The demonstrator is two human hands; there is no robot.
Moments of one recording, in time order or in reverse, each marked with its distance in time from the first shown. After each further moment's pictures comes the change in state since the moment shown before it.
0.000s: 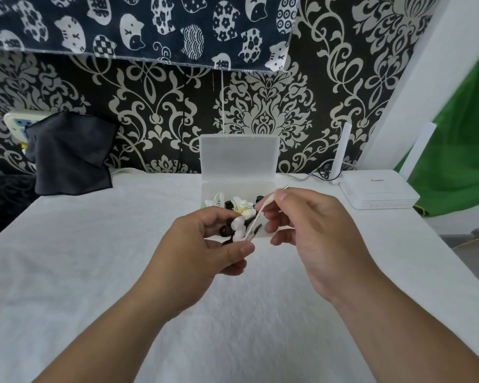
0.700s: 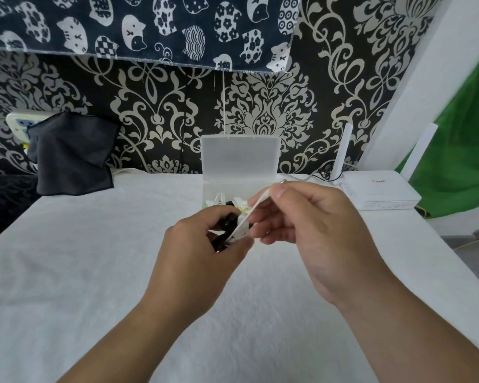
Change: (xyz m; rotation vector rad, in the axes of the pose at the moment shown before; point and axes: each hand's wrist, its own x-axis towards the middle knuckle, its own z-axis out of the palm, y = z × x) left_hand -0.010 0.005 0.009 0.375 0.163 0.220; right_hand -0.007 -0.015 0.003 0.116 -0.137 -0.059
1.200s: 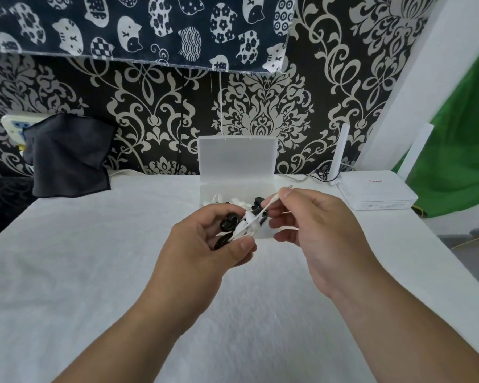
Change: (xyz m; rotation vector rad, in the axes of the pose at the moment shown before) left_hand 0.001 -0.004 0.007 -0.543 -0.073 -0.145; right_hand 0.010 0.015 -0.008 -0.072 0.245 0.178
